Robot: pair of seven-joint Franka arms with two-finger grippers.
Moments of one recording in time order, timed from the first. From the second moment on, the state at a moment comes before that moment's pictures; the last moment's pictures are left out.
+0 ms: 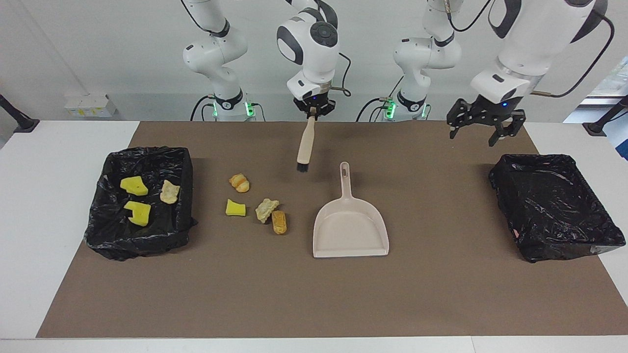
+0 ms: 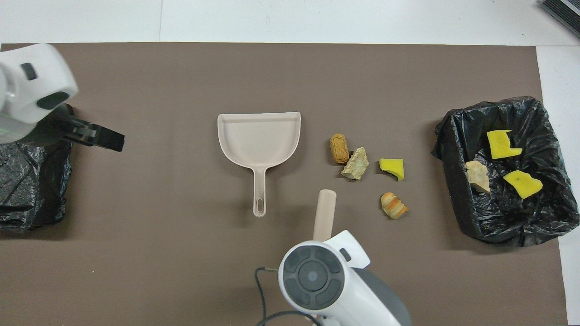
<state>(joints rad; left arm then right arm) -0.21 0.07 -0.03 -1.50 -0.03 1.60 0.09 0.59 -0.09 0.14 -2.08 0.05 1.77 0.95</state>
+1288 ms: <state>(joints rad) -0.60 0.30 -0.04 -1.87 -0.02 2.18 -0.35 0.19 -0.06 0.15 -2.34 0.02 1.99 0.60</state>
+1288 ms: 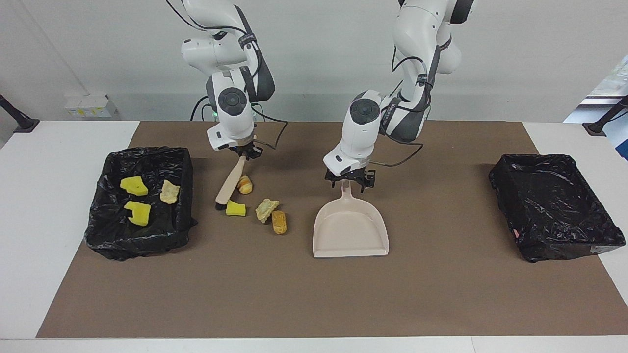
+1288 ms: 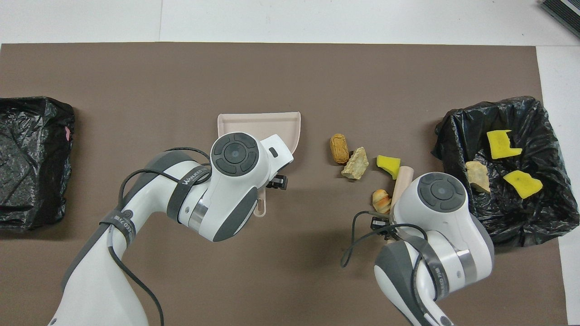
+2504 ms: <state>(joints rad) -0.51 0.11 0.01 -1.80 0.06 1.77 0.12 0.15 -0.05 0.14 -2.14 0.01 1.75 0.20</state>
